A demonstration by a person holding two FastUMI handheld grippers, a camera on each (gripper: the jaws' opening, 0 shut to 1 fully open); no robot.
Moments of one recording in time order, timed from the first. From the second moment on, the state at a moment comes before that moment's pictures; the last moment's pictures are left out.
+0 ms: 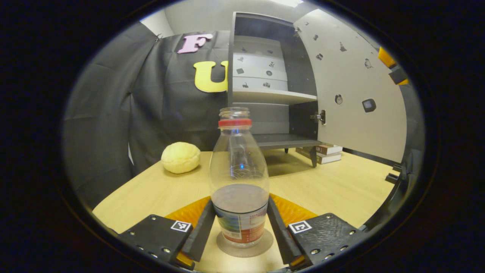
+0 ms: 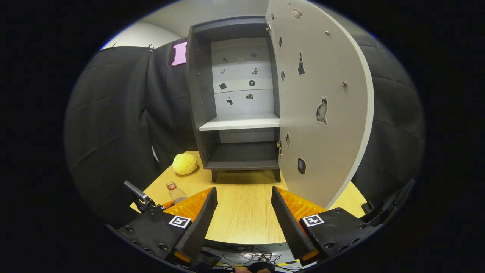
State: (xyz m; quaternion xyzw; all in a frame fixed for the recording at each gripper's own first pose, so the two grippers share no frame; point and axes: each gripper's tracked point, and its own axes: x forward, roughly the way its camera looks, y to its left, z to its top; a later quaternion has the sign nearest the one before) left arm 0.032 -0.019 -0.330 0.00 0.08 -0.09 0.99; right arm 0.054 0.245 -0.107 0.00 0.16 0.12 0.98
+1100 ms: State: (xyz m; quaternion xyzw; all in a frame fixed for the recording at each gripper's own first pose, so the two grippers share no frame) left arm -0.054 0.029 -0.166 -0.07 0.04 -0.08 0.99; right arm 0.030 0.211 -0.050 0.02 0.09 0.08 0.99
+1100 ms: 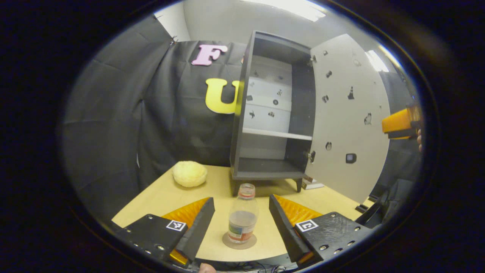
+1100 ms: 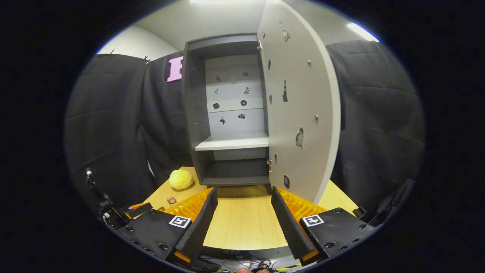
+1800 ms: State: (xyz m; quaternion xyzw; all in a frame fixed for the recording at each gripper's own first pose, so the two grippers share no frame) left arm -0.068 0.003 -0.068 -0.05 0.00 0.00 1.00; right arm 0.024 0.057 0.034 0.02 0.00 0.02 1.00
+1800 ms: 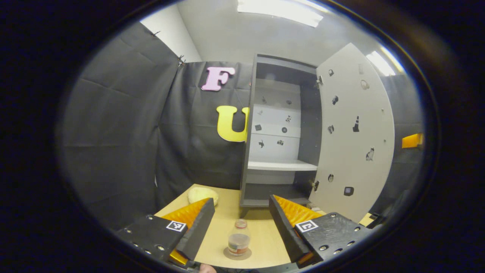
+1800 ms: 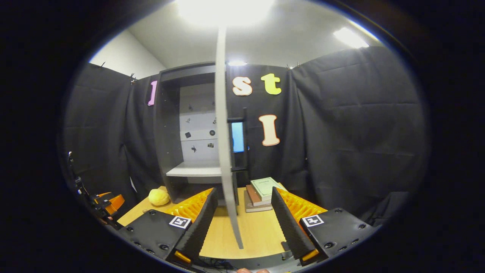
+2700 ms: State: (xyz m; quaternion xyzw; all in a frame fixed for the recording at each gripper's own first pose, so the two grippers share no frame) left arm -0.120 0.004 -0.081 -0.05 0.01 0.13 0.99; right arm 0.127 0.026 0.076 -0.02 -0.03 0.08 1.00
